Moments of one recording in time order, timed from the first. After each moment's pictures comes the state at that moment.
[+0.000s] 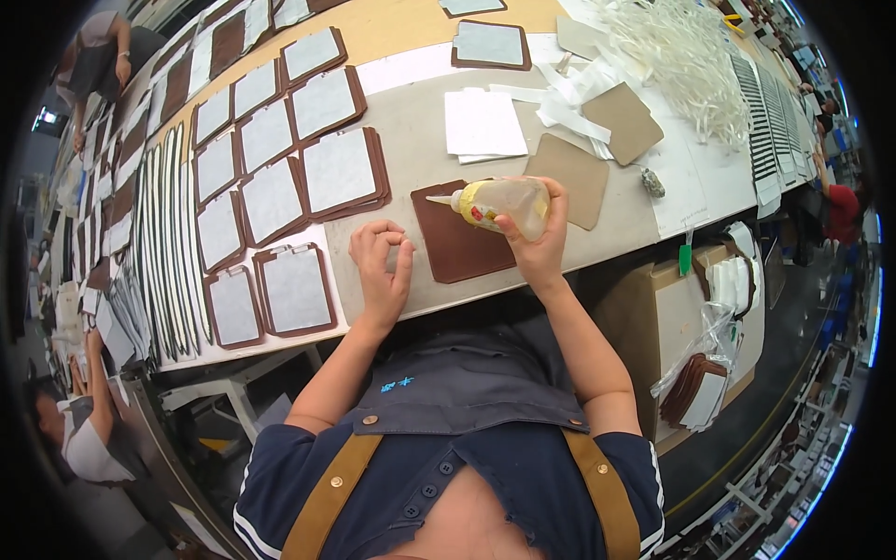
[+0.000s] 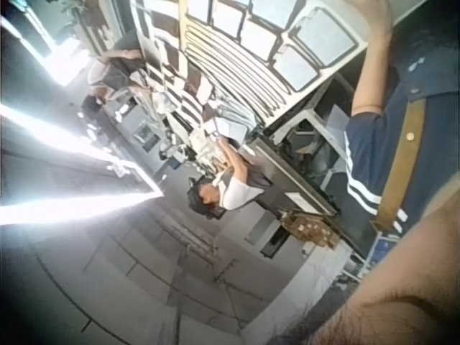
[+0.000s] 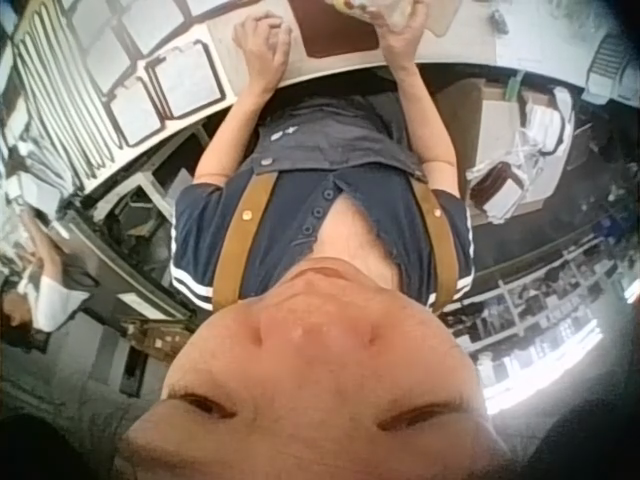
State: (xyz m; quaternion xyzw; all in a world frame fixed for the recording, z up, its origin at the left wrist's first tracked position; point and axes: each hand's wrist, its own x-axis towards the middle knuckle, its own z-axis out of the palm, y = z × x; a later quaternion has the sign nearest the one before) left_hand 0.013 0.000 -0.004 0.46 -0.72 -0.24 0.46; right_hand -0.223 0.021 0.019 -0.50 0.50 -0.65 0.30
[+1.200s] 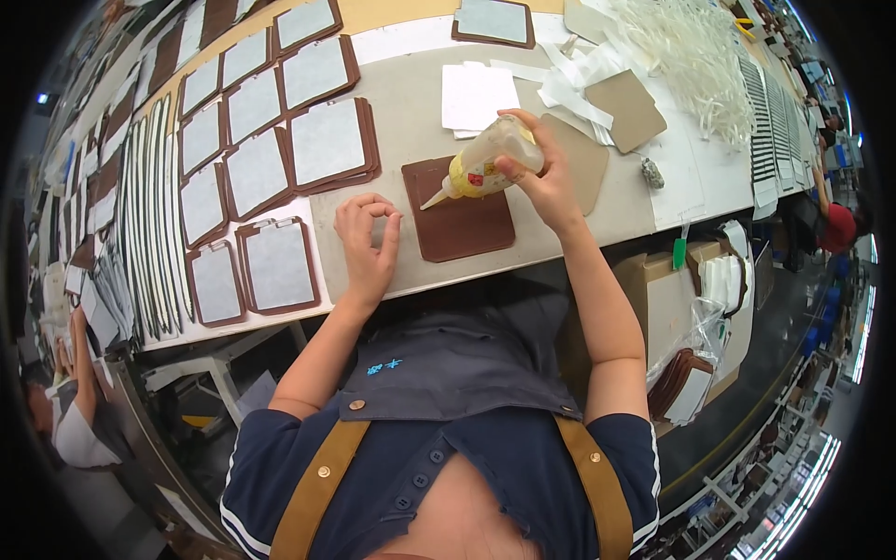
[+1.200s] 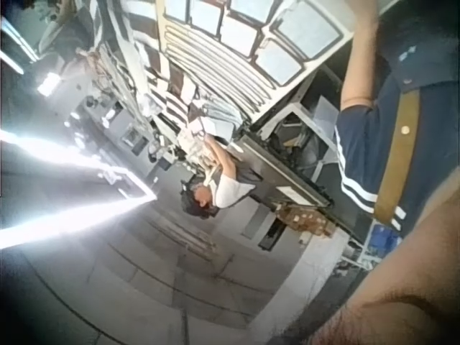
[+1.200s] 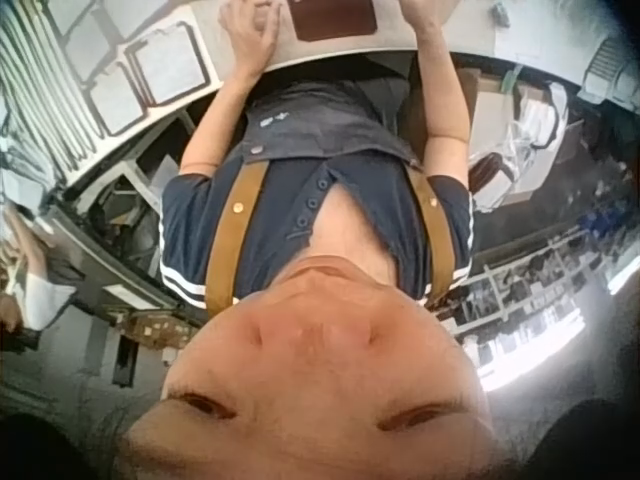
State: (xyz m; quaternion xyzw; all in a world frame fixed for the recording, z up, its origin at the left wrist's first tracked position) left_hand 0.013 -0.002 -0.006 0.47 -0.72 -0.23 0.45; right_hand -0.265 -0.023 0.049 -0.56 0.50 -0.52 0.41
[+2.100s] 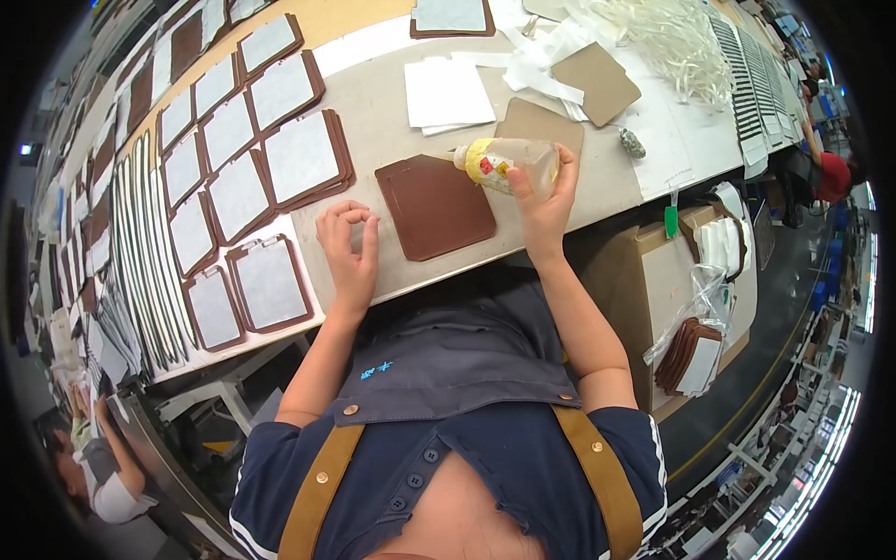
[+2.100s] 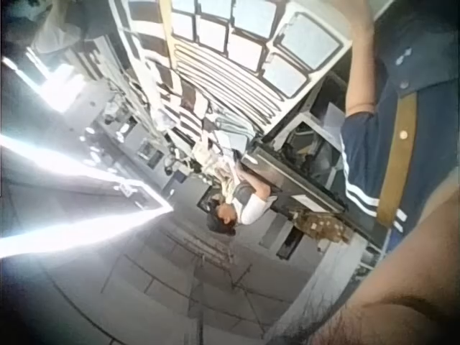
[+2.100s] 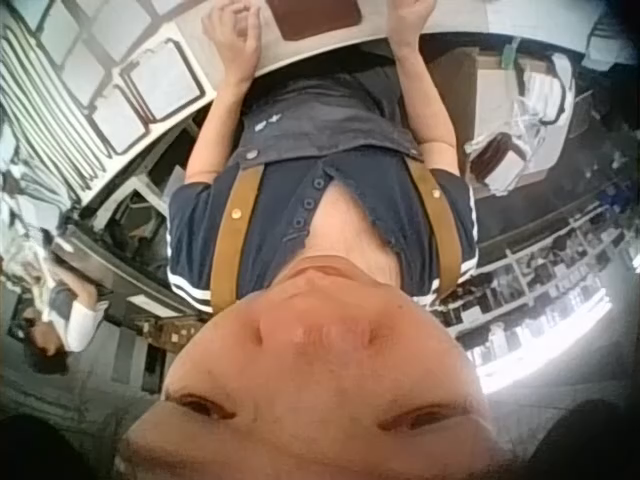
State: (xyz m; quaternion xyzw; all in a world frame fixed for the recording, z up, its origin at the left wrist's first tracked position) left_hand 0.012 -0.003 -0.008 0.47 -0.72 -0.25 0.45; right_hand -0.256 0.032 0.011 -0.38 0.57 -0.68 0.26
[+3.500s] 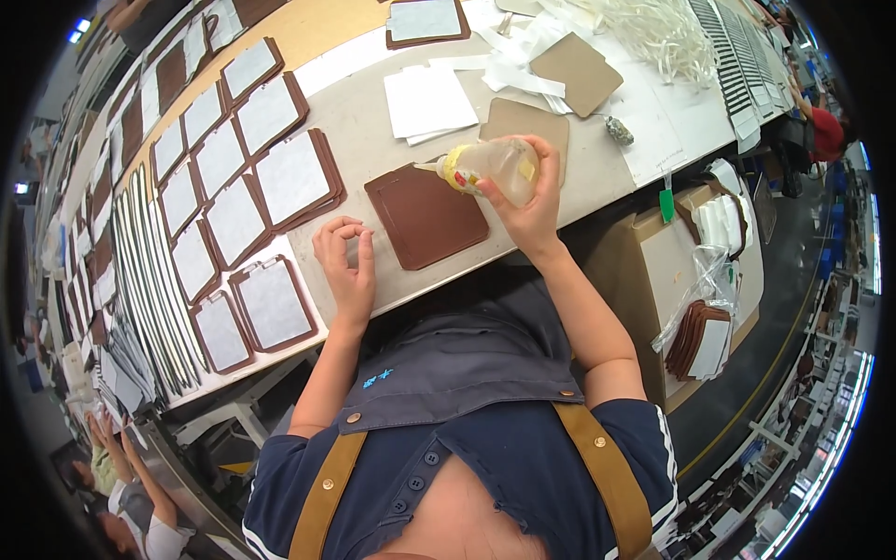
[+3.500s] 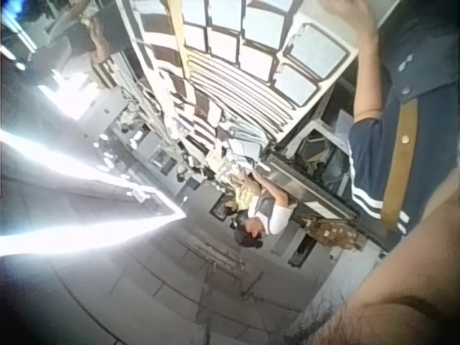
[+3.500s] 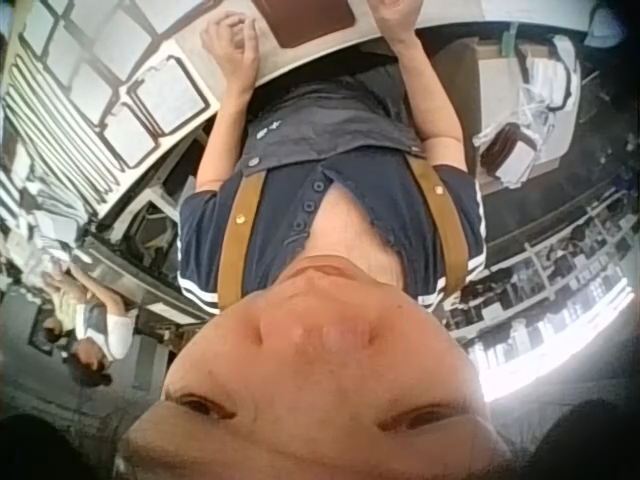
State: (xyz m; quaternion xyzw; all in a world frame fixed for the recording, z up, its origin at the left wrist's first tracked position) left_hand 0.014 -0.003 -0.009 0.47 -0.73 -0.25 0.43; right_hand -0.259 0.028 0.021 -0.52 0.54 -0.63 0.19
